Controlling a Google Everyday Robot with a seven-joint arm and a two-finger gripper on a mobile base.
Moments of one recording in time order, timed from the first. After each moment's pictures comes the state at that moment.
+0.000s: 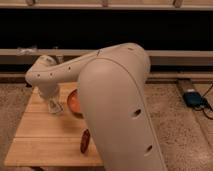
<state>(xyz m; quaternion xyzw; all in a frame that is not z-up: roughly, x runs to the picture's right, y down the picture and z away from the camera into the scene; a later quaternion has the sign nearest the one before) -0.286 0.043 0.771 -0.25 0.05 0.54 0.80</state>
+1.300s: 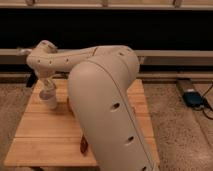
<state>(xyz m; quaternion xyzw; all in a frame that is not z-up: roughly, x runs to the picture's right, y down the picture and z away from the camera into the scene) -0.342 -0.067 0.810 -0.21 -0.08 0.56 0.80</state>
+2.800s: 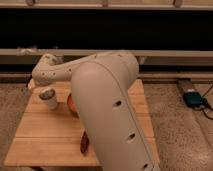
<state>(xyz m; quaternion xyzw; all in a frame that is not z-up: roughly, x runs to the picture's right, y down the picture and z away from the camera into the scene) -0.363 -0.027 0.820 -0.23 -0.12 0.57 0.78</state>
